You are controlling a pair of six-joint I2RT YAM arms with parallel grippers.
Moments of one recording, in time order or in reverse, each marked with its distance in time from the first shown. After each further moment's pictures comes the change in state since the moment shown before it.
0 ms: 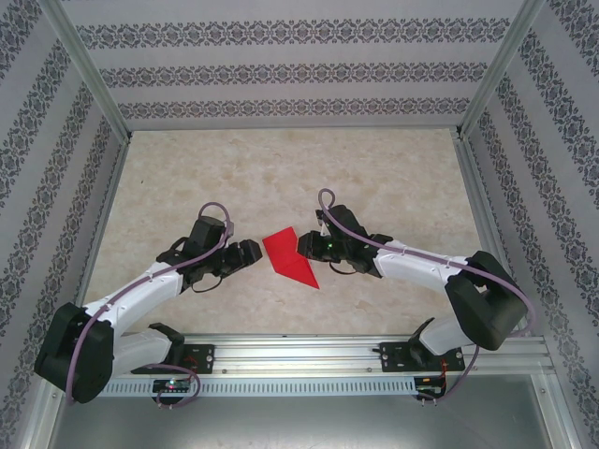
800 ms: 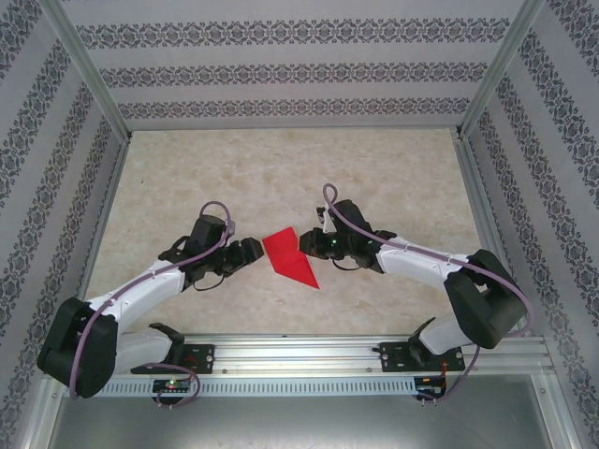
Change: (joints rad) left arm 0.006 0.033 0.000 0.046 0.035 -0.032; right arm -0.058 0.011 0.008 0.014 -0.154 -0.034
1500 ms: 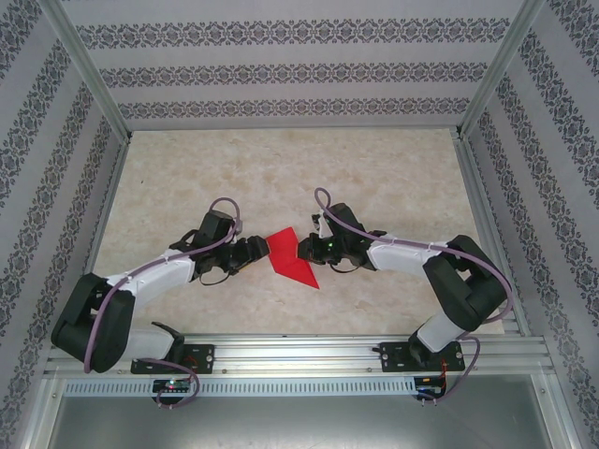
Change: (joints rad) left arm 0.000 0.158 0.048 0.054 0.055 0.000; right arm -0.013 0.132 -0.001 0.047 -0.071 -0.005
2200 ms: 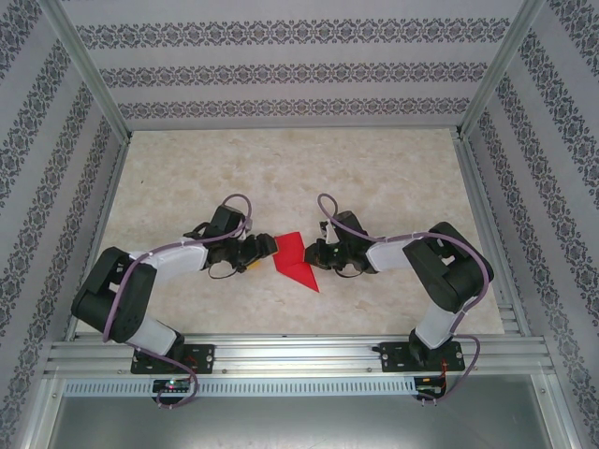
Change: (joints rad) left arm -0.017 0.182 0.089 0.037 0.058 -0.008; right arm -0.070 0.134 -0.100 0.209 -0.038 0.021
